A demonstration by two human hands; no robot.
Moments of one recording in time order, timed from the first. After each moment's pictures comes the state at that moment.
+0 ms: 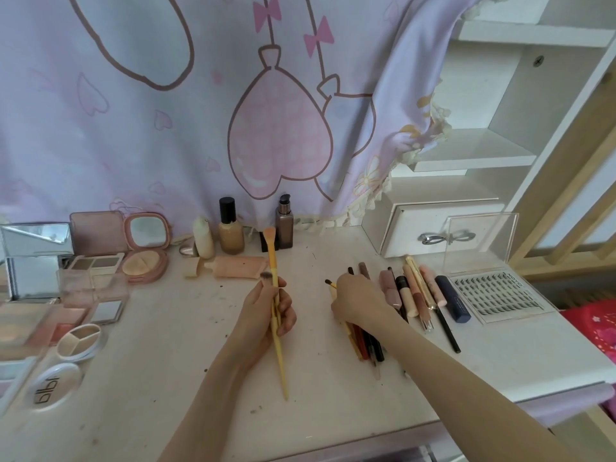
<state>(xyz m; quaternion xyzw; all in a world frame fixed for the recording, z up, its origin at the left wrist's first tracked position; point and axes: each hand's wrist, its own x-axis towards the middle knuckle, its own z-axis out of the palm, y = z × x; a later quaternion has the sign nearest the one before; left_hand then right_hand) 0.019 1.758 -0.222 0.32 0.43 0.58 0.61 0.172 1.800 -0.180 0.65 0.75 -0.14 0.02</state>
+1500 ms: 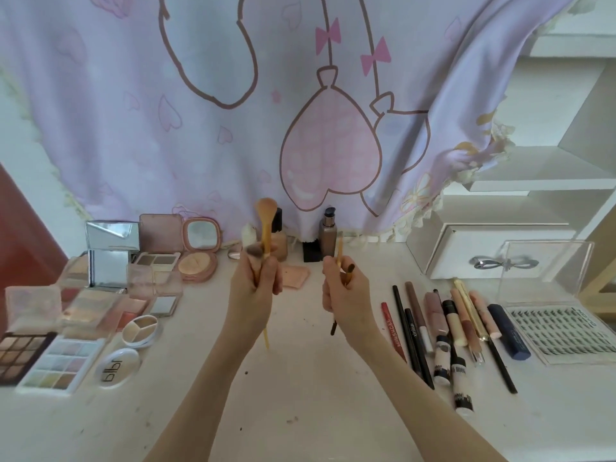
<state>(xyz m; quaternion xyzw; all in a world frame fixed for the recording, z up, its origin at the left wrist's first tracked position) -0.026 1.738 -0.163 0.51 0.49 0.66 0.25 0.104 1.779 -0.173 0.38 0.56 -0.53 -0.51</state>
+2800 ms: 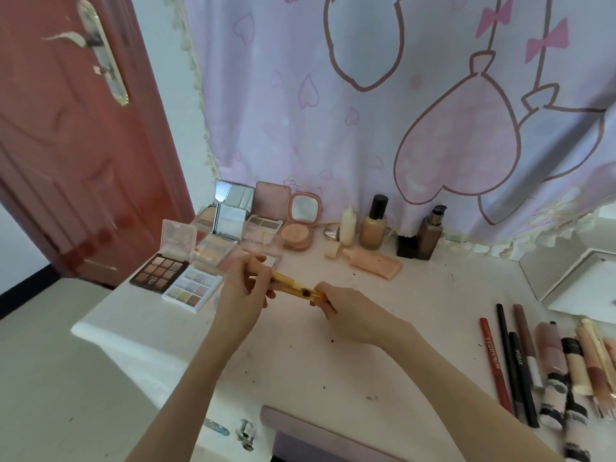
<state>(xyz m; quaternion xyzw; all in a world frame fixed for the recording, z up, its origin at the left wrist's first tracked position) -0.127 1.646 -0.191 0.40 0.68 0.60 0.14 0.019 1.755 -0.187 0.28 0.93 -0.25 0.01</state>
